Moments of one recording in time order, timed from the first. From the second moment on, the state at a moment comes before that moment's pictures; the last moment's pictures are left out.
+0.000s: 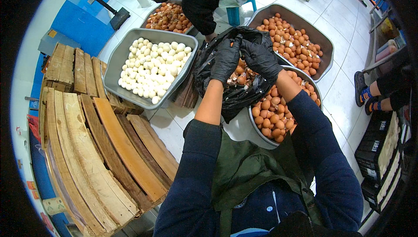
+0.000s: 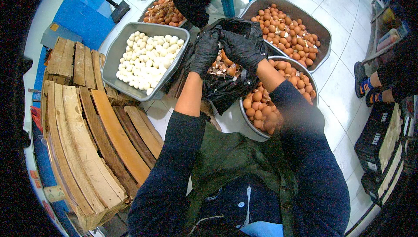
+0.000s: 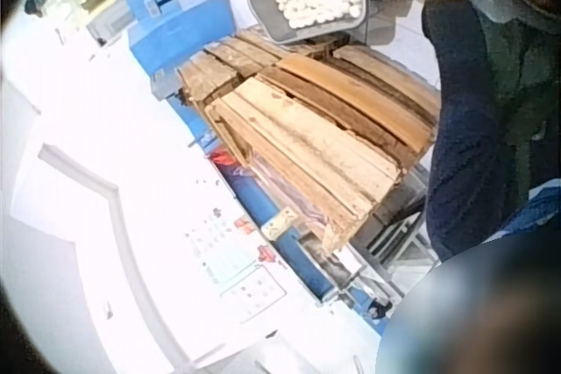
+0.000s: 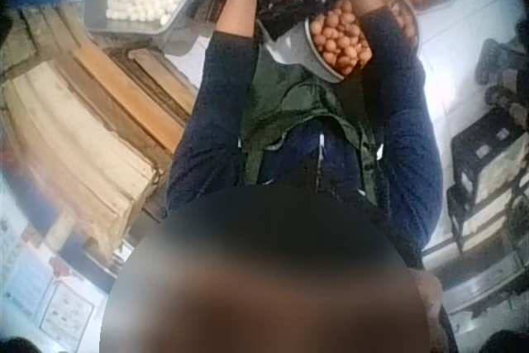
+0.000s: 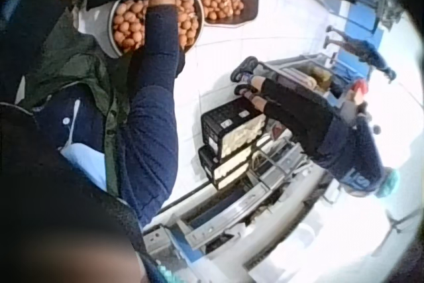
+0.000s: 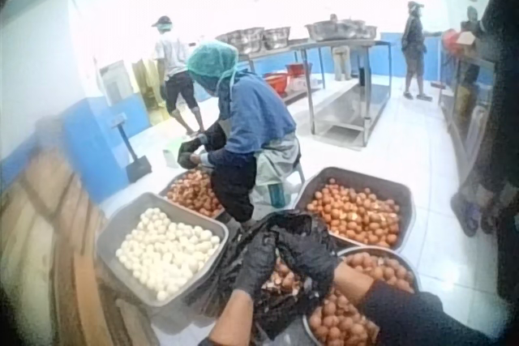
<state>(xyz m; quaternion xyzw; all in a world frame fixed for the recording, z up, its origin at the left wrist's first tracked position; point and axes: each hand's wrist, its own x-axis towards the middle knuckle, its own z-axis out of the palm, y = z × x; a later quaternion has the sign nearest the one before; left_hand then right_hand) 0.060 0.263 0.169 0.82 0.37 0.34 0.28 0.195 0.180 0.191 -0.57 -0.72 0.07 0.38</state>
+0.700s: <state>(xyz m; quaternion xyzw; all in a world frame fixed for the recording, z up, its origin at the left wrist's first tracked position) 0.047 0.242 0.196 0.59 0.25 0.38 0.67 0.198 0.193 0.193 -0.59 -0.68 0.03 0.44</state>
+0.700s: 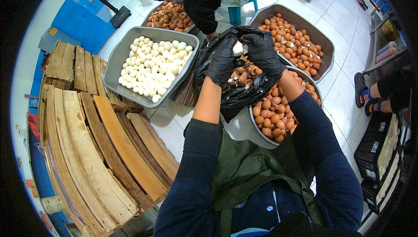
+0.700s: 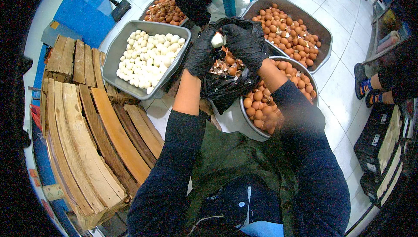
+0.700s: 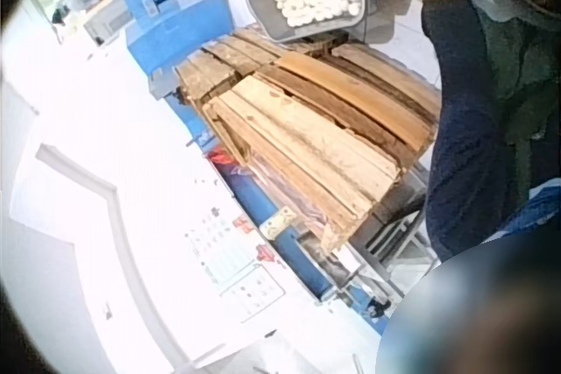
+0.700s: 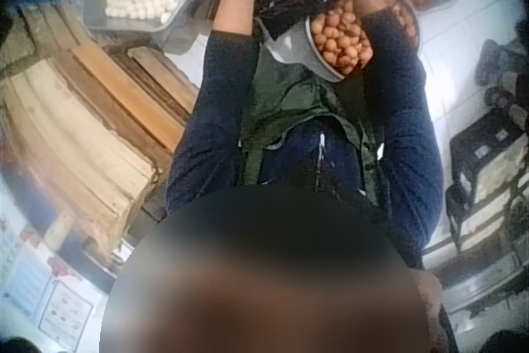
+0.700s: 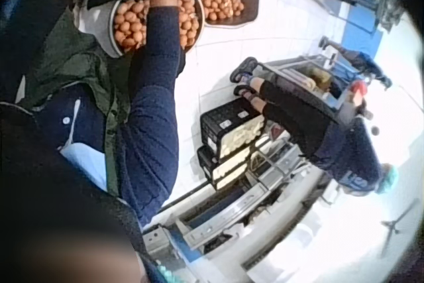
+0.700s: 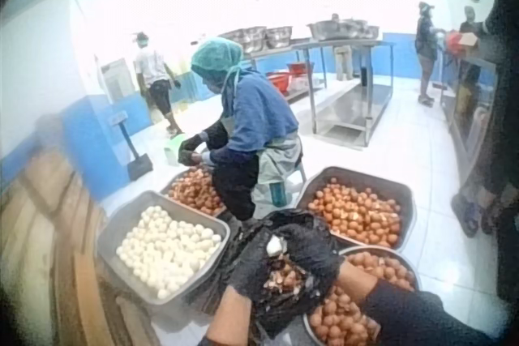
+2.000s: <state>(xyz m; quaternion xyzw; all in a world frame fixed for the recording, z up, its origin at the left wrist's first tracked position) 0.049 0.253 0.168 0.88 0.28 0.33 0.17 0.185 0.178 0.198 -0.57 -0.74 0.05 0.36</state>
